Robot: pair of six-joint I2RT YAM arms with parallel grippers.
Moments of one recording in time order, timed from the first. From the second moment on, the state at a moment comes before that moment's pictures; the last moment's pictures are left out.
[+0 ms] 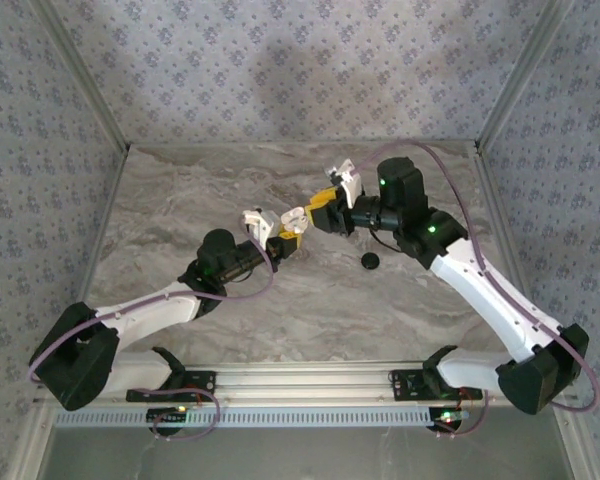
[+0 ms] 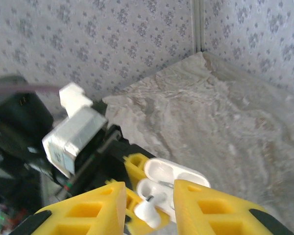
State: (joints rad) left arm -0.71 1.24 0.55 0.68 0.26 -0.10; right arm 0.58 1.22 1.22 -0.36 -0.55 -0.06
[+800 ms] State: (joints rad) left arm -0.71 1.23 0.55 0.68 0.28 -0.11; right arm 0.62 1.22 1.03 -0.26 -0.53 -0.86
